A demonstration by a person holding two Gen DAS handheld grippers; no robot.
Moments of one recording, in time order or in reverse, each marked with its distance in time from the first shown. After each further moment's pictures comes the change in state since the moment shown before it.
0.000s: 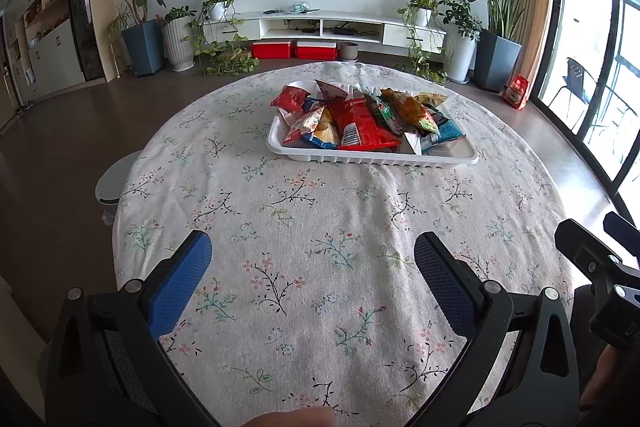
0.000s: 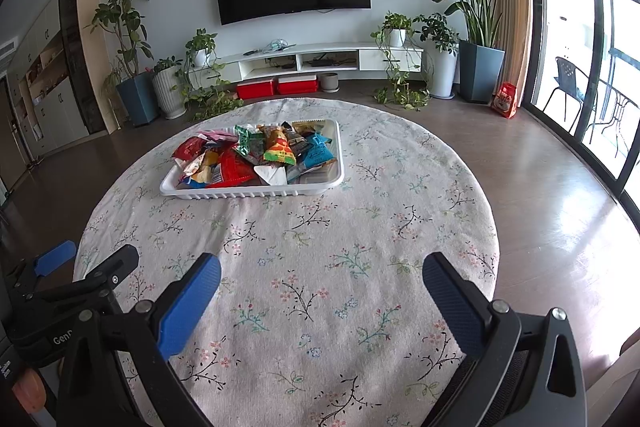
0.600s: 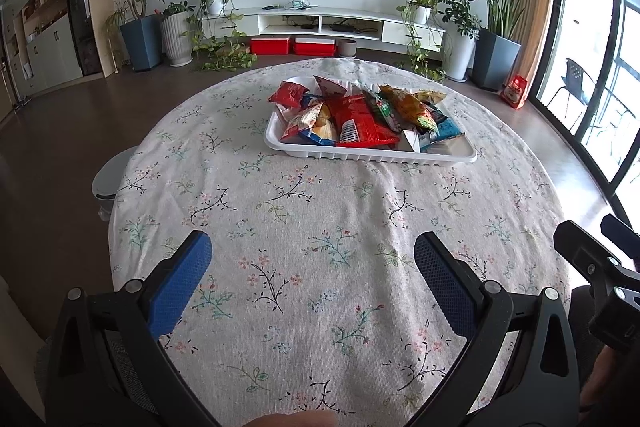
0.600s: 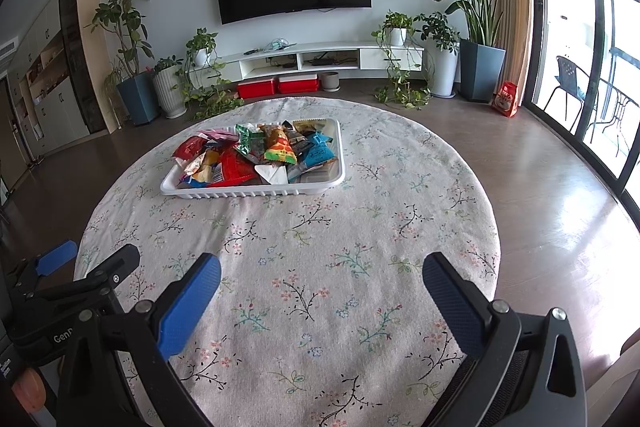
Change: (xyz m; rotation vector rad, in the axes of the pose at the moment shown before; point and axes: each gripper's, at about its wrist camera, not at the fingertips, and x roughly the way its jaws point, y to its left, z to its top) left arm 0.003 -0.001 -0.003 -0.006 0.013 -0.017; right arm -0.001 0.000 0.000 0.003 0.005 0.003
